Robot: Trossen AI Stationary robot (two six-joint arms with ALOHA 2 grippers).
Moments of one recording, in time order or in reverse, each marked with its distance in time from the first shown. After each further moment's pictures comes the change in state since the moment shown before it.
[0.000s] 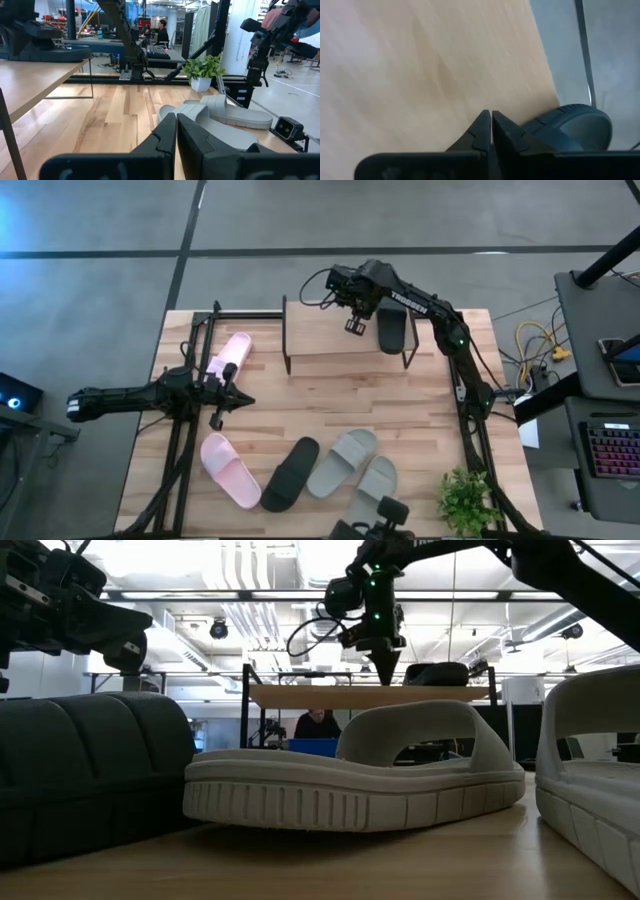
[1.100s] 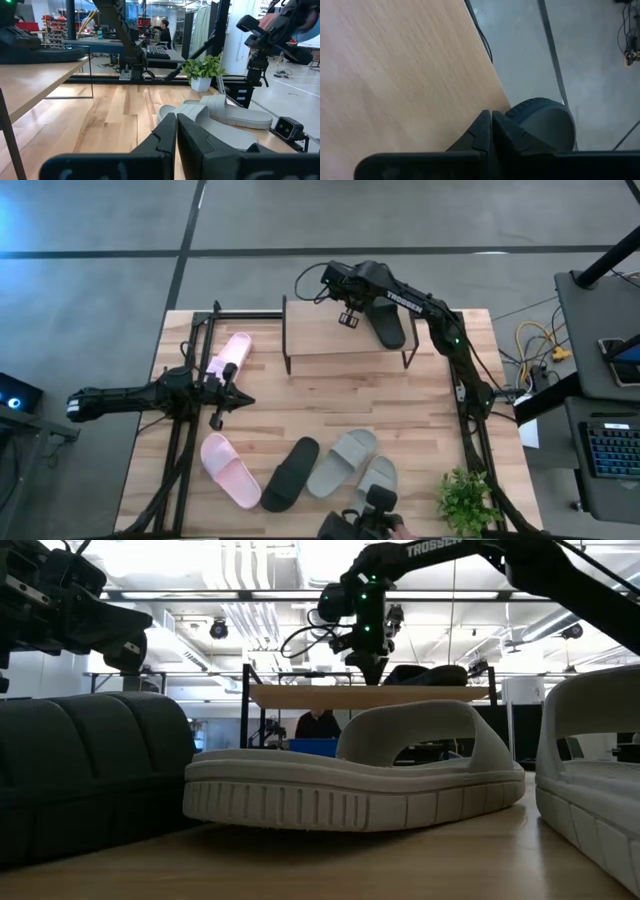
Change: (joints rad) left arm 0.000 0.000 0.000 0.000 0.000 0.000; right arm -0.007 0.040 0.014 0.159 0.100 -0.074
